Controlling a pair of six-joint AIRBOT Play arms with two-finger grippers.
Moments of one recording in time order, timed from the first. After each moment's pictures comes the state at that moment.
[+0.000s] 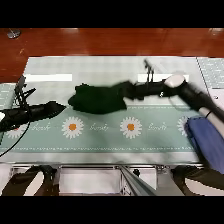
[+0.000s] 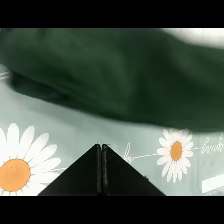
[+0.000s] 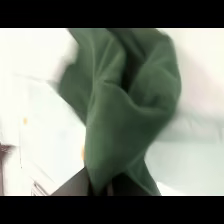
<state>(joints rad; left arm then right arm) 0.12 -0.74 0.55 0.76 -0.97 -1.30 0.31 -1.37 1.15 -0.58 0.91 1.47</state>
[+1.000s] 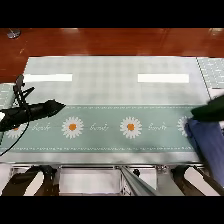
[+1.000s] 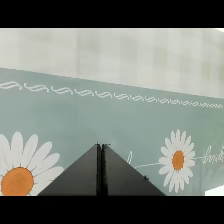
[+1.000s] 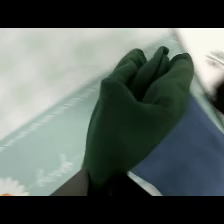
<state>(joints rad) 0.12 -0.74 0.55 0.76 -0.93 -1.30 -0.67 -1.03 1.65 -1.42 1.82 1.67</state>
